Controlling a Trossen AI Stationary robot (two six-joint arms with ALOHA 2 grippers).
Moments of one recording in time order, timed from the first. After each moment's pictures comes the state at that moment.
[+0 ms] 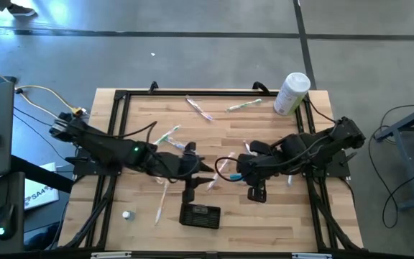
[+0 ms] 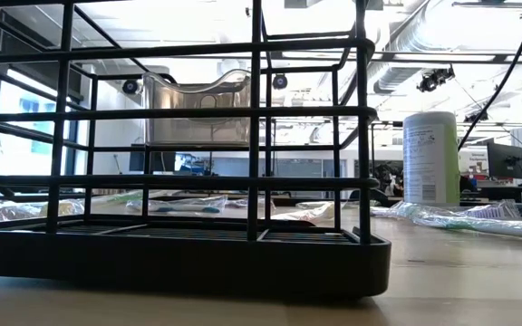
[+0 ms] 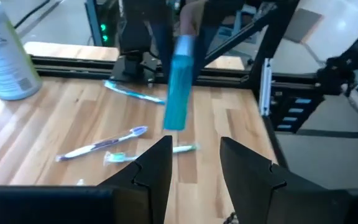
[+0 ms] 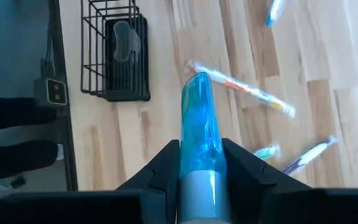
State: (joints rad) left arm -0.37 1.48 1.40 -0.27 -0.32 -0.25; right arm 0.40 1.65 1.86 -1.34 0.13 0.54
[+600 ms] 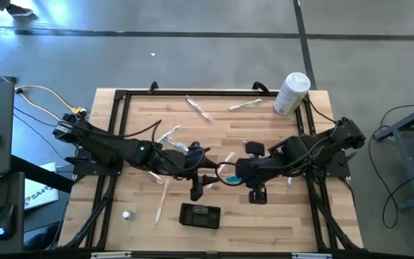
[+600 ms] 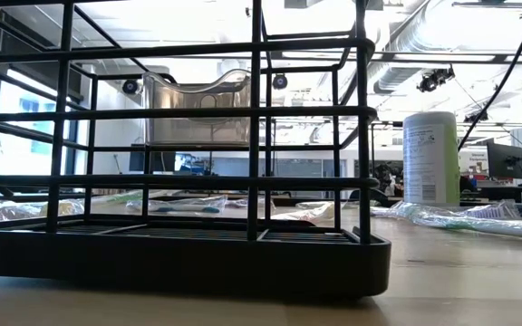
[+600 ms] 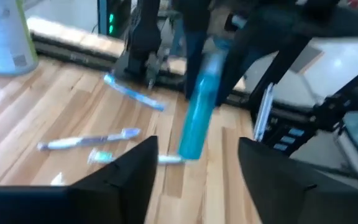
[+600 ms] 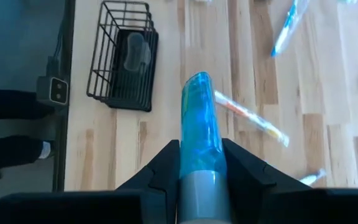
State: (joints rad) left arm -0.34 1.52 1.41 -0.24 -0.32 -0.42; right arm 0.42 1.65 1.86 -1.28 0.17 0.40
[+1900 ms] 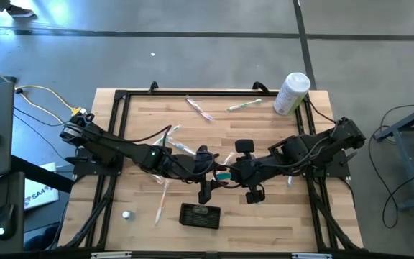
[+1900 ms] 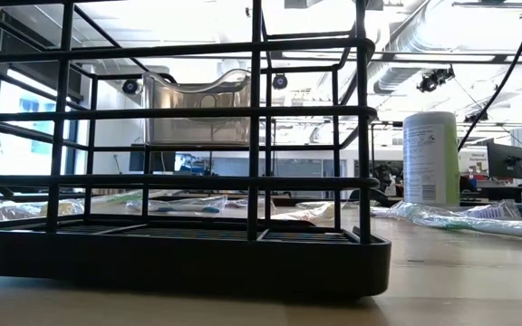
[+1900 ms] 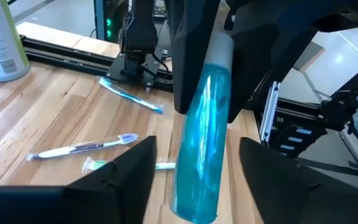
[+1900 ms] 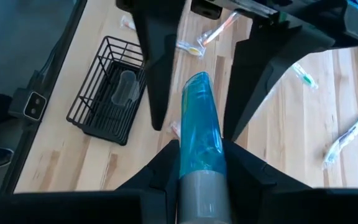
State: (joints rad) left arm -0.33 1.60 1.41 -0.13 -0.31 -0.38; right arm 0.42 1.65 1.86 -1.13 0.26 0.13
